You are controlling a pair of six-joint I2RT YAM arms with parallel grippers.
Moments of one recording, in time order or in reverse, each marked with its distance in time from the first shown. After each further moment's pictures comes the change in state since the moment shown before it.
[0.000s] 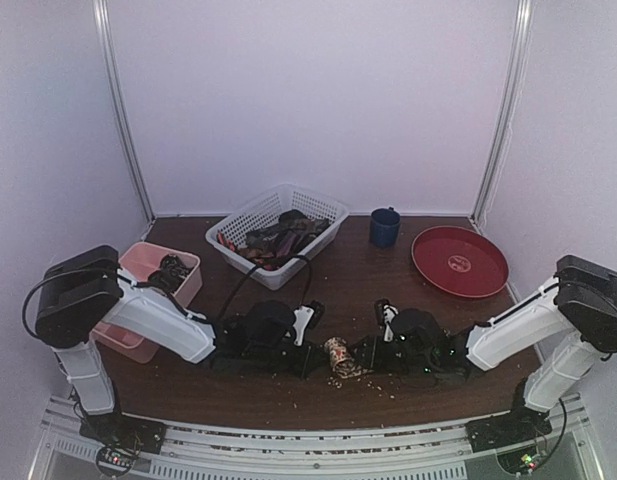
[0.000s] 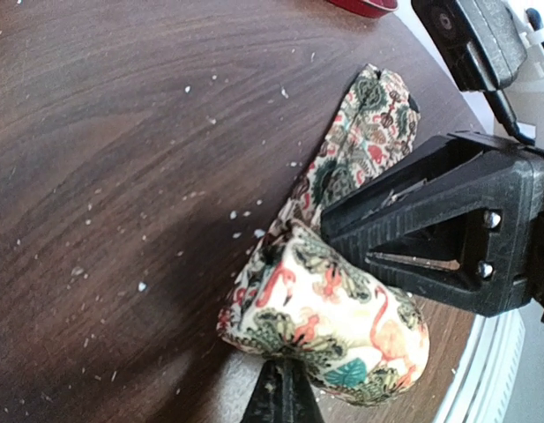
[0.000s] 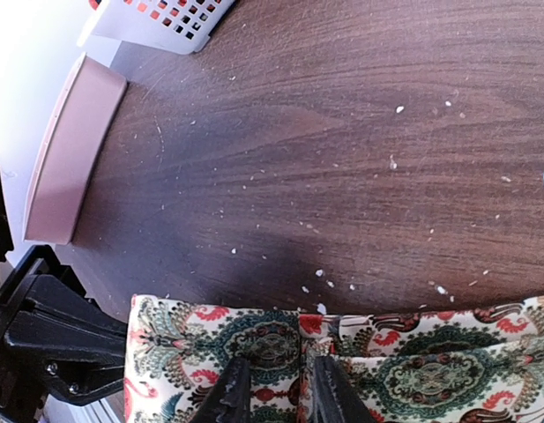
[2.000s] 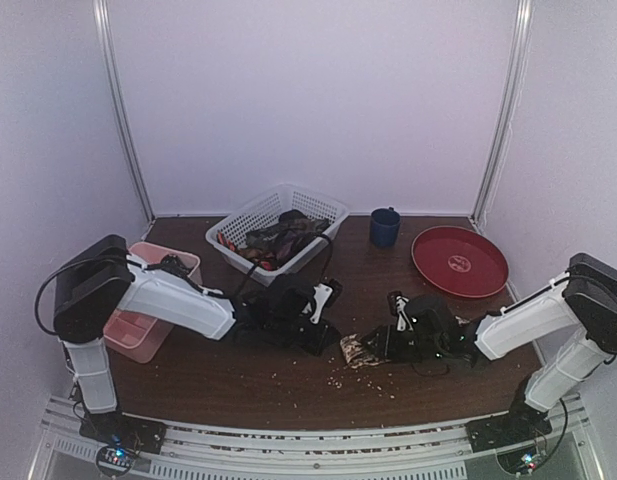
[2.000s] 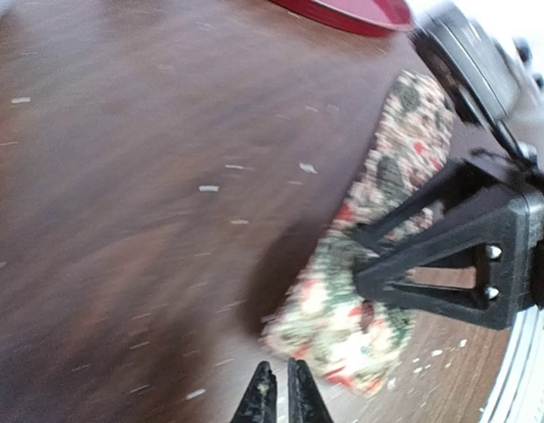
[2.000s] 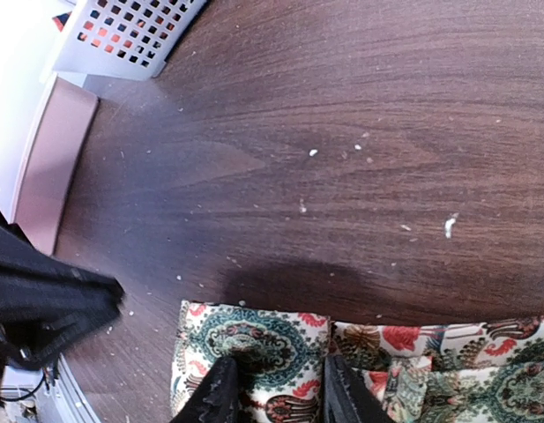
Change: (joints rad) left arm 0.055 0.092 0.250 -0.195 -0.023 0.176; right arm -0.148 -0.052 -0.017 -0.084 -0.101 -0.089
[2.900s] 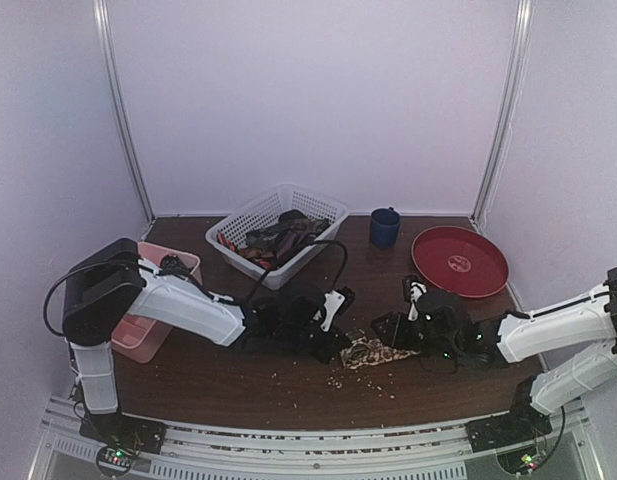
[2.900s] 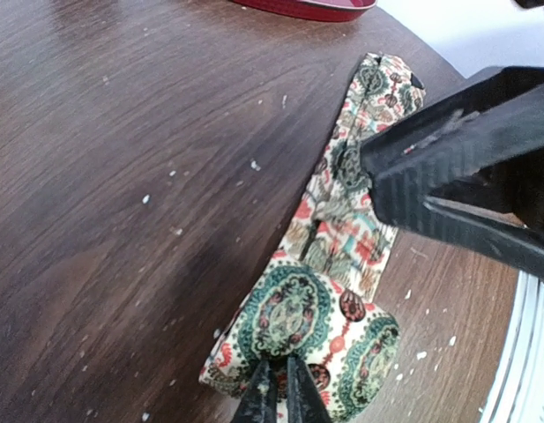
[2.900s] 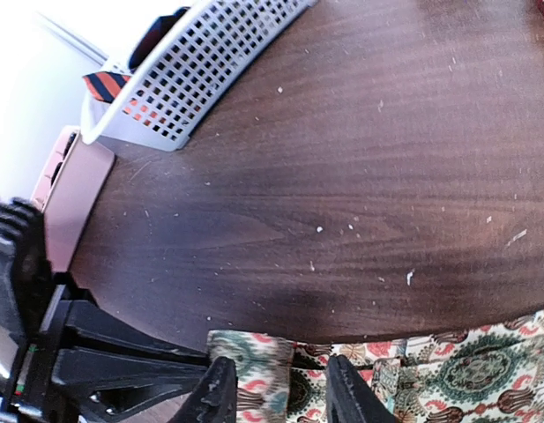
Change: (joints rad) left arm -0.042 0.033 0.019 0.028 0.011 0.050; right arm 0.058 -0.205 -0.003 -0.111 0.239 -0.018
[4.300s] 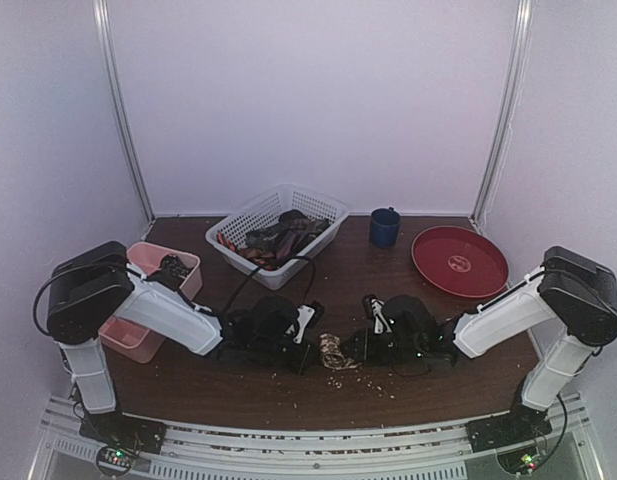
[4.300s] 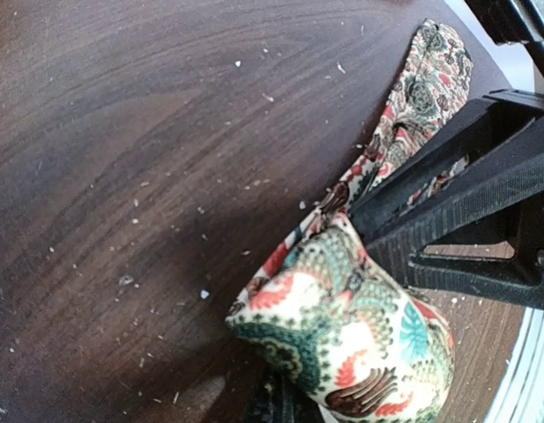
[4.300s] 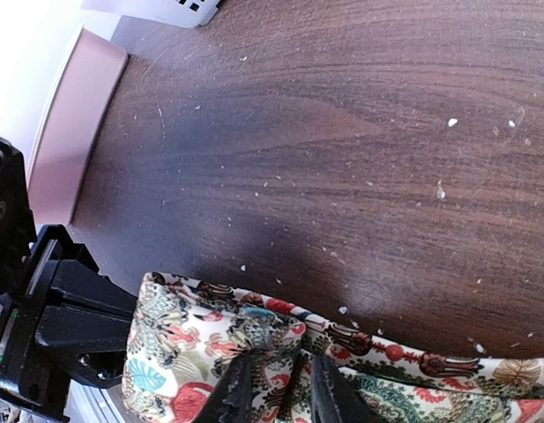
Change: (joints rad) left arm 0.037 -0.075 -0.216 0.060 0.017 -0.131; right arm 0.014 0.345 0.125 0.138 -0.305 0.040
